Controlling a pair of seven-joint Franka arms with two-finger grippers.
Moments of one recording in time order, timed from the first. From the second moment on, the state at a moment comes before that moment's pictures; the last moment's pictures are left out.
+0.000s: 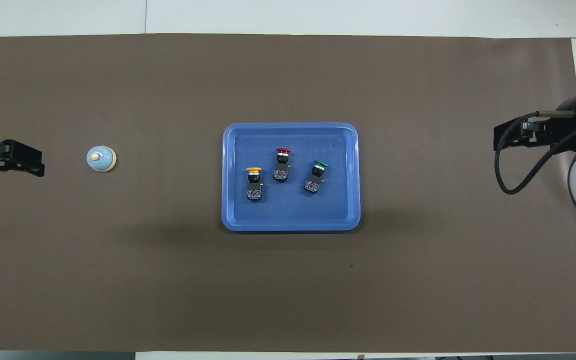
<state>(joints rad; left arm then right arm) 0.00 0.00 -0.04 -1.64 0.04 1.52 -0.04 0.11 0.03 -0.09 -1.63 -0.02 1.63 0.11</state>
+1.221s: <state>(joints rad) 0.00 0.00 -0.04 -1.64 0.04 1.58 -0.04 0.03 0.04 -0.07 -1.55 0.02 1.56 0.02</state>
